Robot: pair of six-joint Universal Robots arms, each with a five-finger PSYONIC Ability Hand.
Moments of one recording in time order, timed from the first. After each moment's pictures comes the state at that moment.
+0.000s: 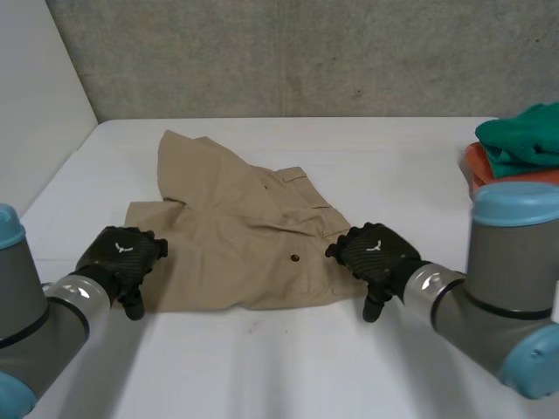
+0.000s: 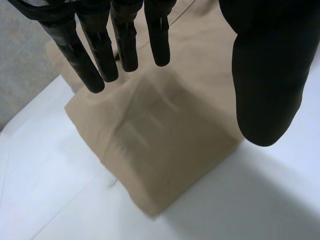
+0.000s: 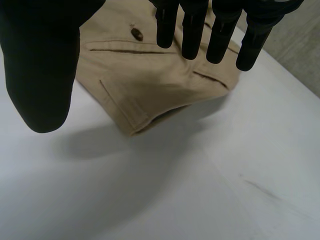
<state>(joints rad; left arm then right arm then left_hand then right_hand) 4.47 -1.77 -1.92 3.24 -1.49 3.66 2.02 -1.11 1.61 0.01 1.29 2.61 0.38 0.38 0.38 0.39 0.21 0.31 0.30 0.32 0.32 0.16</state>
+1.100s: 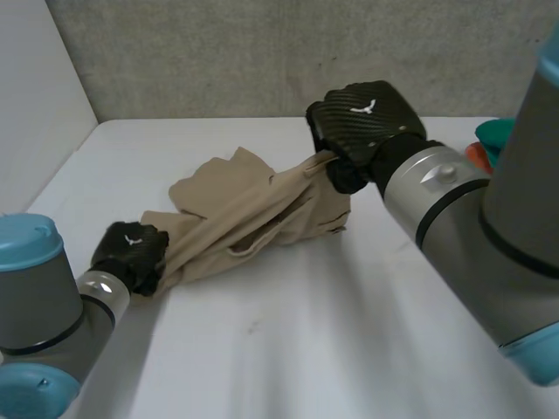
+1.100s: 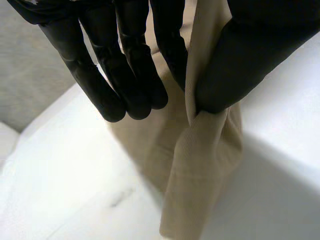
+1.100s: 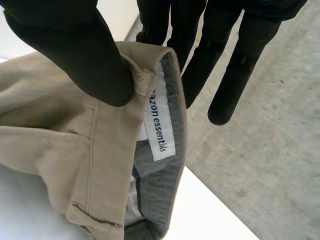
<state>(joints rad) 4.40 -1.87 -1.89 3.42 -1.61 3.59 2.24 -1.34 1.23 0.19 1.59 2.83 1.15 1.19 1.18 1.19 0.99 1.10 1.17 1.17 1.19 1.01</state>
